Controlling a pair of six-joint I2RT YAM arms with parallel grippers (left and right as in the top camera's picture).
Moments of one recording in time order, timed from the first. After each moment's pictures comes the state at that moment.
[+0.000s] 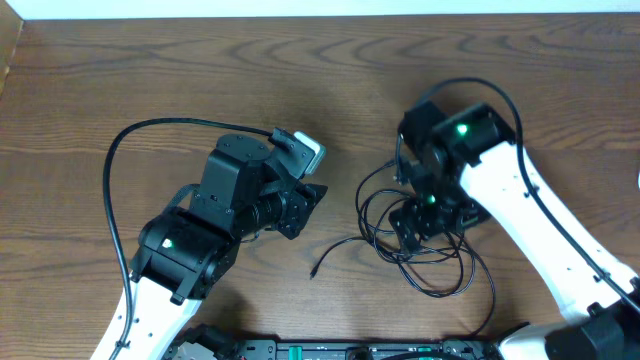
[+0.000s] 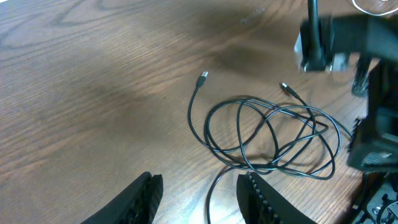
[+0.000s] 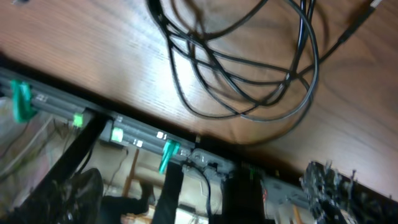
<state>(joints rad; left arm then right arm) -0.49 1.05 1.14 -0.85 0.25 0.03 0.52 1.59 1.43 -1.60 -0.15 0.09</state>
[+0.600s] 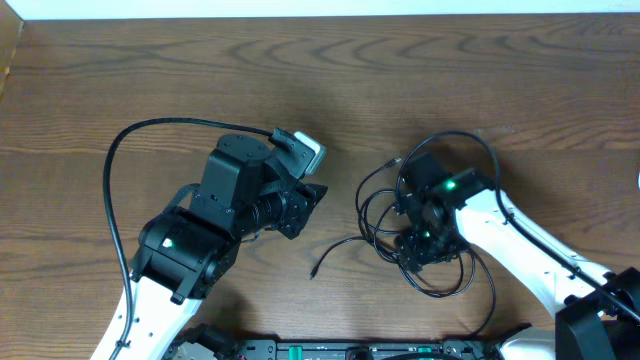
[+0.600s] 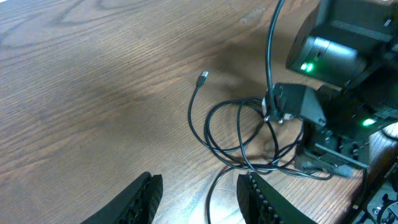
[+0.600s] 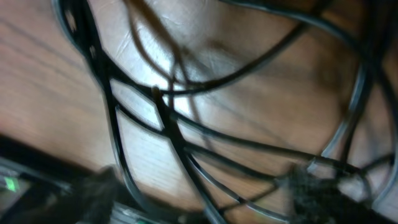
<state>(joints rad) -0.49 1.05 1.14 -0.85 0.25 0.03 0.52 1.53 0.92 -1.05 -0.18 0.10</state>
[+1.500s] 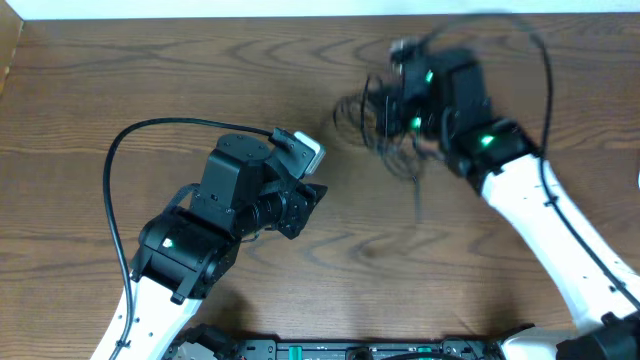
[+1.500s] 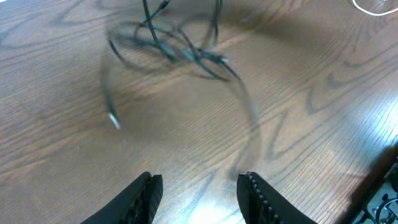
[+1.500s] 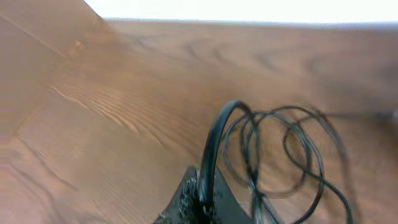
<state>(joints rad) -0.49 1.05 1.14 -0.84 0.25 0.04 0.42 1.53 1.38 -0.41 -0.29 0.30</state>
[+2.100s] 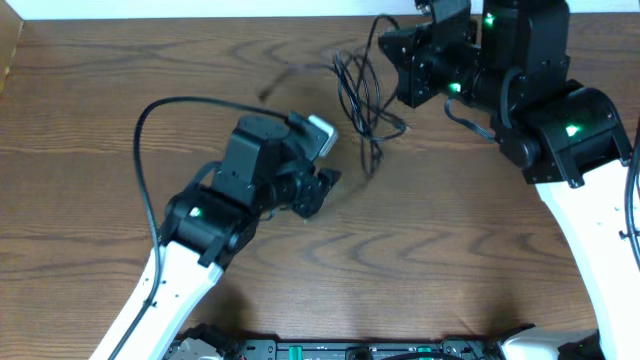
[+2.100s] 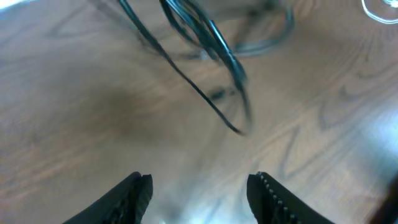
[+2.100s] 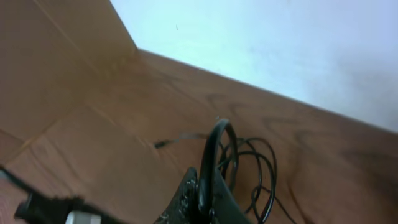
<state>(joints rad) -0.49 1.19 1.14 -0.70 0.25 0.04 0.42 1.52 1.86 -0.79 -0.32 0.14</state>
